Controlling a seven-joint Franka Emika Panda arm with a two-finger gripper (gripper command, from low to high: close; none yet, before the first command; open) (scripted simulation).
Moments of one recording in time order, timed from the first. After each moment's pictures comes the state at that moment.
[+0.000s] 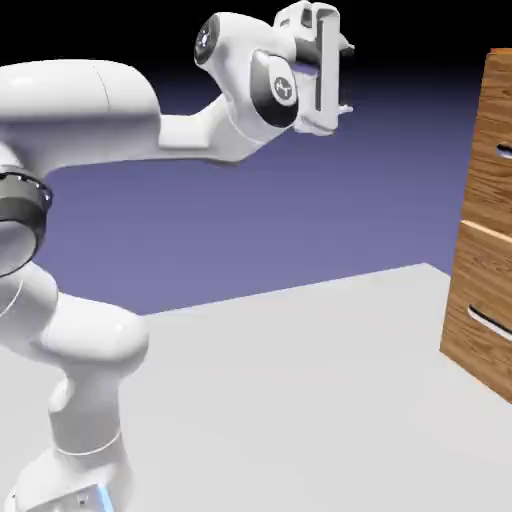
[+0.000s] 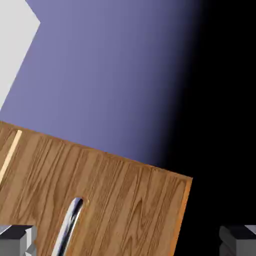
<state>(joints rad) 0.89 -0.77 -0.69 -2.22 -1.06 2.93 -0.62</state>
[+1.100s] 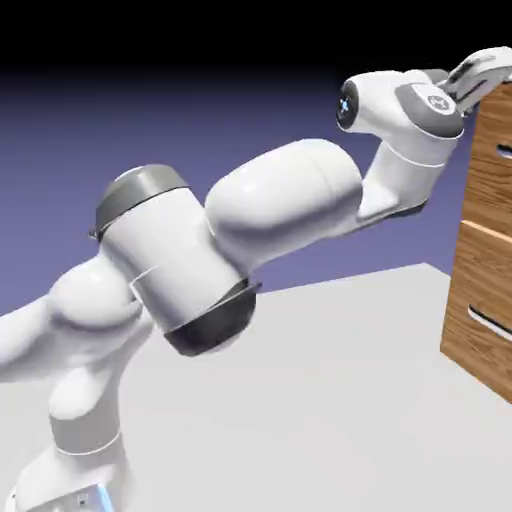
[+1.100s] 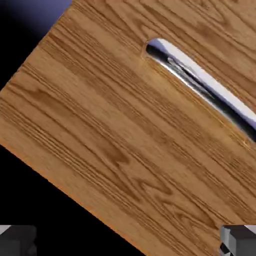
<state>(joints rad) 1.81 -0.98 -1.41 -1.59 -2.18 2.83 -2.05</state>
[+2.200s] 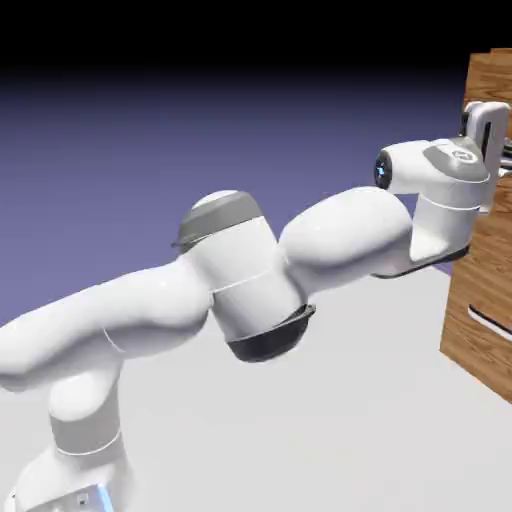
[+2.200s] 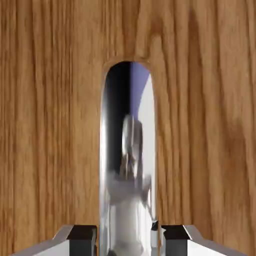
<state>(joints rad) 2.00 -1.07 -1.55 -1.51 -2.53 2.75 -2.47</state>
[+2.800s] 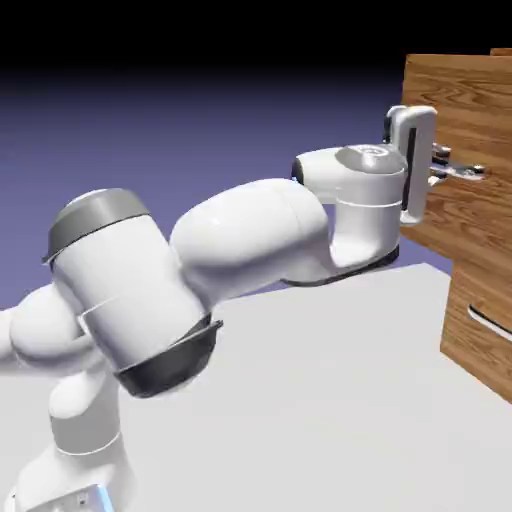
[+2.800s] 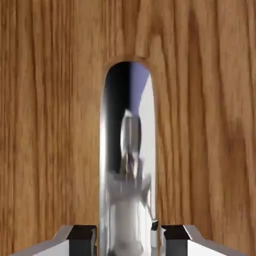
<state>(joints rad) 1.40 -1.06 -1.20 -2.16 -2.55 2.63 -2.33</state>
